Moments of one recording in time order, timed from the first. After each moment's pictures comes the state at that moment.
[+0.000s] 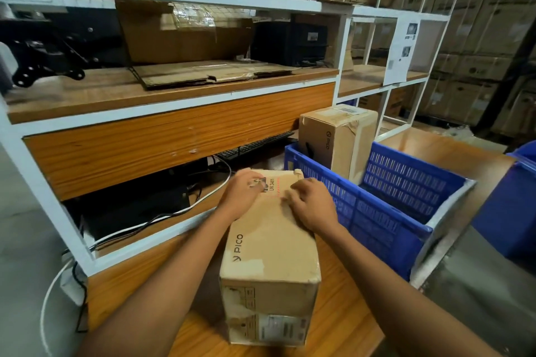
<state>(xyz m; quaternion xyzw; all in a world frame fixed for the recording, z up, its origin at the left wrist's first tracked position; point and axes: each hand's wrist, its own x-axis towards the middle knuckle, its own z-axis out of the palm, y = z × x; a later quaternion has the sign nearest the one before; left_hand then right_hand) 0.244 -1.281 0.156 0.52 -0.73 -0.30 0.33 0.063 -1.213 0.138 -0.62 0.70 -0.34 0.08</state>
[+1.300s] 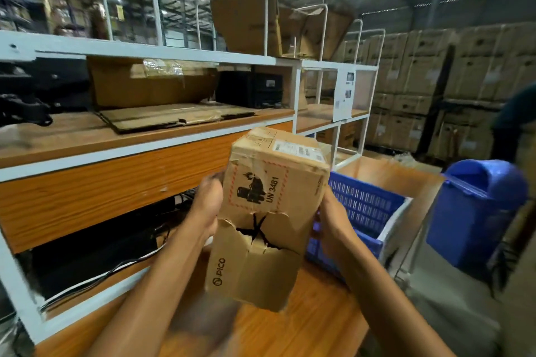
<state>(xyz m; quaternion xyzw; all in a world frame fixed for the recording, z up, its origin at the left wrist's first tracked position) 0.247 -1.203 0.257 0.38 -0.59 -0.52 0.49 0.068 -1.097 0.247 -0.29 0.58 -0.66 0.39</state>
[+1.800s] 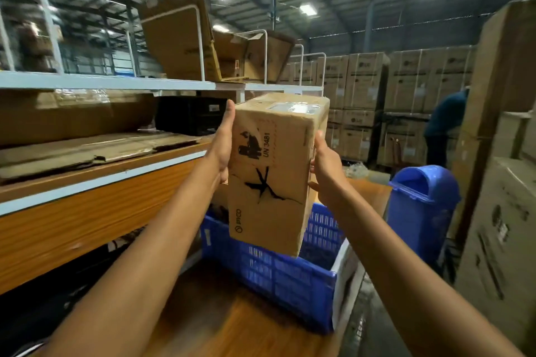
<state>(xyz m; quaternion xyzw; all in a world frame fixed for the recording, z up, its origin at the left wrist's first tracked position) 0.081 -1.251 0.387 0.21 -0.67 -0.57 0.43 -0.059 -1.128 0.364 -0.29 0.60 -0.71 0.23</state>
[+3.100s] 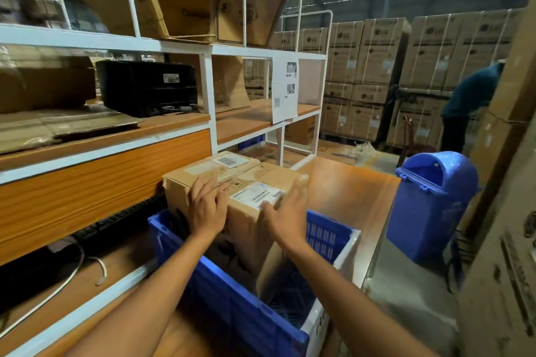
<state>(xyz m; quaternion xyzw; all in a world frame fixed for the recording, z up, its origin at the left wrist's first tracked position) -0.095 -1.434 0.152 0.43 -0.77 -0.10 0.46 -0.213 -1.274 0.199 -0.39 0.76 -0.50 0.15</state>
